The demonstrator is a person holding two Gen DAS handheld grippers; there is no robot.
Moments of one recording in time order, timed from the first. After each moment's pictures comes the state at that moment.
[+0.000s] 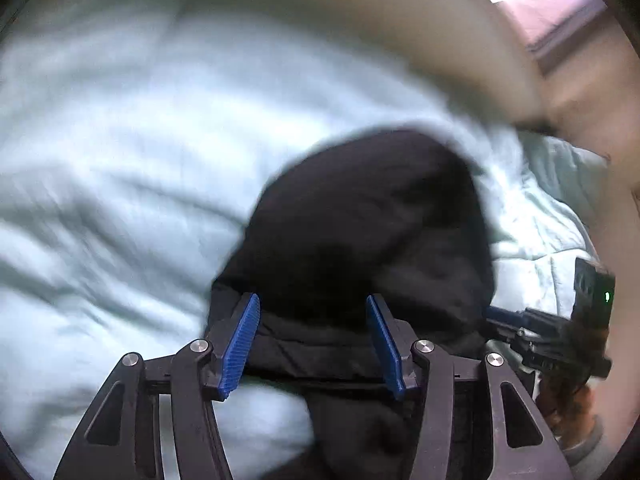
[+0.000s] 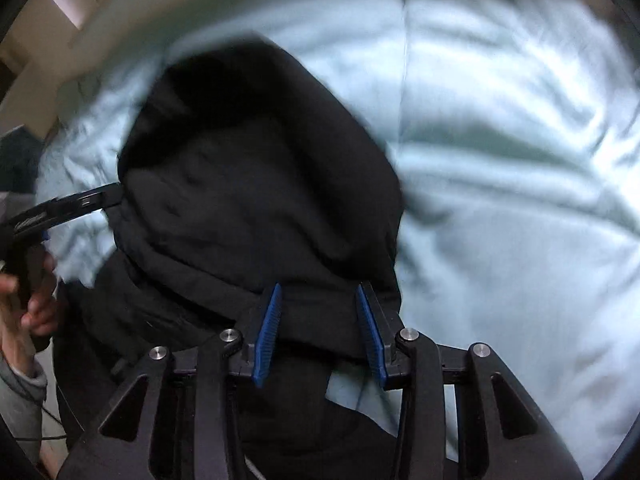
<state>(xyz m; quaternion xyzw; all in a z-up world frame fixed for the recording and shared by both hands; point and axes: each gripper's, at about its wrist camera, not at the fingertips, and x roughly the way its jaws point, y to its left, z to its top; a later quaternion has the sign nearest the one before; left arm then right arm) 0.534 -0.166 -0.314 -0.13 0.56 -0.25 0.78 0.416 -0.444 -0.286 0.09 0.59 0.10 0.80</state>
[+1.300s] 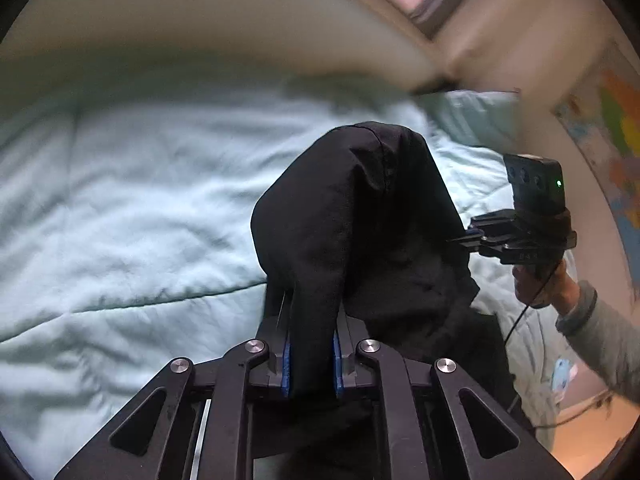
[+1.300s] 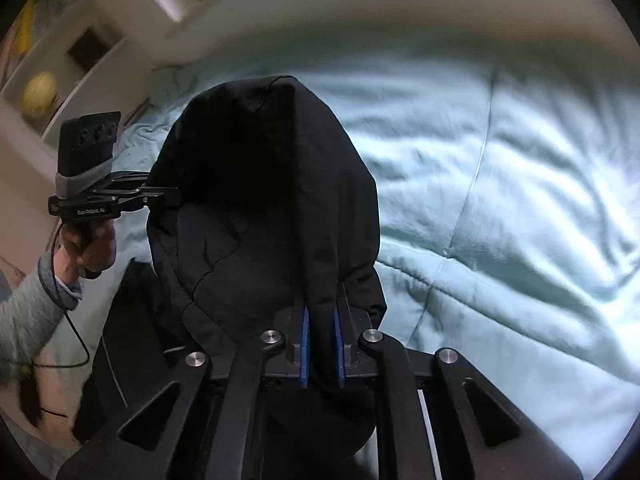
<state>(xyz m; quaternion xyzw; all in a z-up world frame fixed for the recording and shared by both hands) 0.510 -0.171 -0.217 -0.03 0.46 -0.42 0.78 0.409 -0.466 -0.195 0.05 0.50 0.26 0.82</state>
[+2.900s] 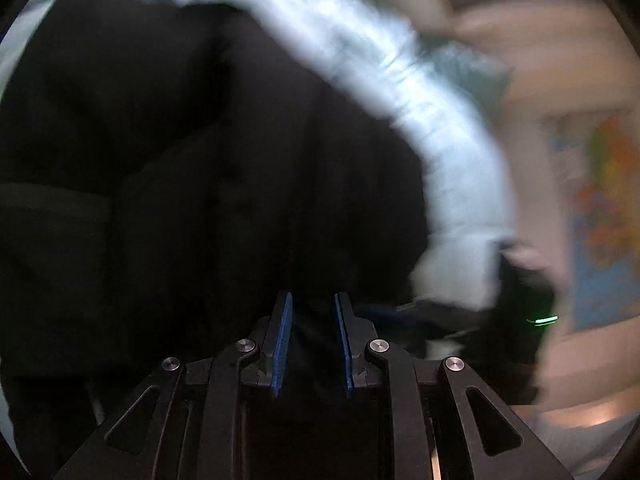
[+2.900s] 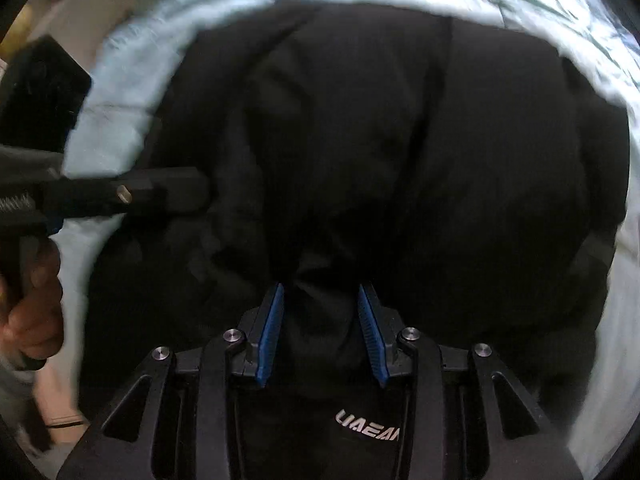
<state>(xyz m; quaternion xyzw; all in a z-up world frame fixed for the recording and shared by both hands) 0.189 -0.119 -0.285 -0.17 0.62 -0.34 0.68 0.087 -0.305 -0.270 0.05 0.63 0.12 0.77</state>
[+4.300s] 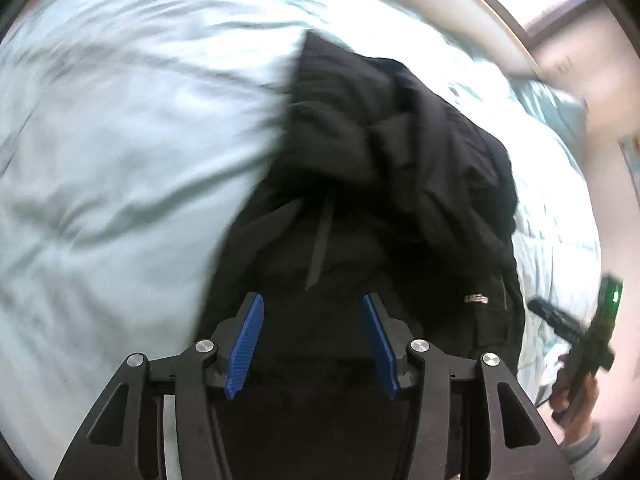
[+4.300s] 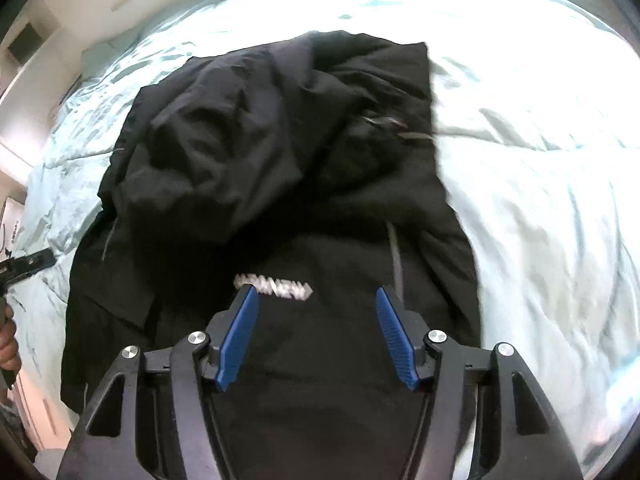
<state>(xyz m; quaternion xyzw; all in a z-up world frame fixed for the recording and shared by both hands) 0.036 0.040 -0.200 -0.16 0.61 -0.13 0.77 -0.048 -0.415 -0.186 0.10 0.58 -0.01 0.81</state>
